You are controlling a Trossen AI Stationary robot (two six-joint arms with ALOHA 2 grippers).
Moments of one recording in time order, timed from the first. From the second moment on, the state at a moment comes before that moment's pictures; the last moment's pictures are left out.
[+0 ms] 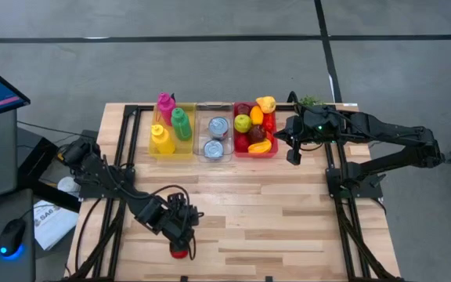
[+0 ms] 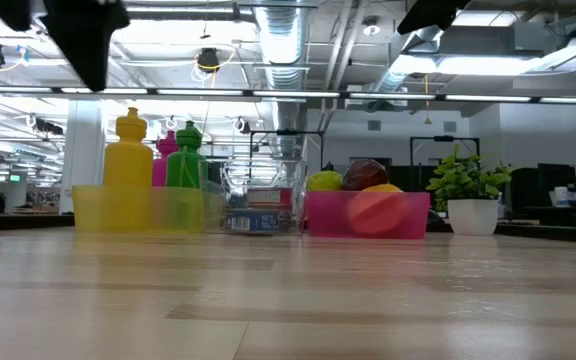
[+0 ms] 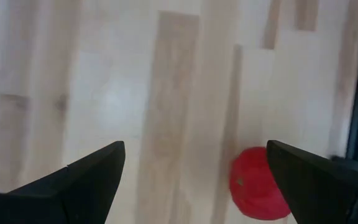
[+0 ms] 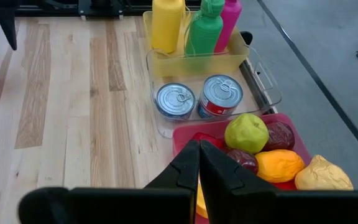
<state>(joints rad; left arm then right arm) -0.62 1.65 1.31 -0.94 -0.26 -0.71 -0.11 1.07 1.21 -0.78 0.18 -0.05</state>
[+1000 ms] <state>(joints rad) -0.73 1.65 1.06 -0.49 -0.05 -0.71 -0.11 1.07 1.21 -0.78 0.18 0.01</state>
